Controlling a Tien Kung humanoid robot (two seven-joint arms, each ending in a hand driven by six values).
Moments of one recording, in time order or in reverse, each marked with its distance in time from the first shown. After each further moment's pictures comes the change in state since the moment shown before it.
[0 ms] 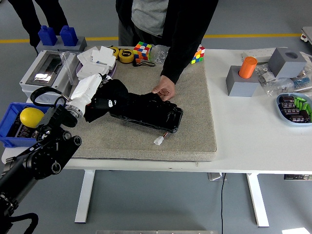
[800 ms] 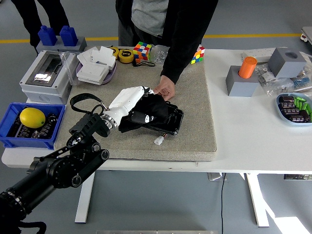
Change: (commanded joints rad) left arm -0.024 -0.063 0.295 -0.102 -0.072 -0.011 0.028; right arm 0.002 -0.002 -0.004 0.004 0.002 0.001 0.000
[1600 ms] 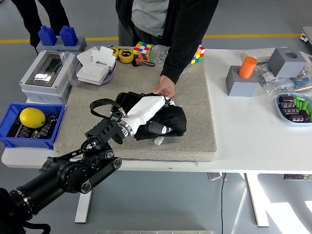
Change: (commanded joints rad) left arm -0.026 -0.017 0.080 -0.004 -0.011 0.007 -0.002; right arm 0.000 -0.001 -0.005 0.000 0.002 0.000 0.000
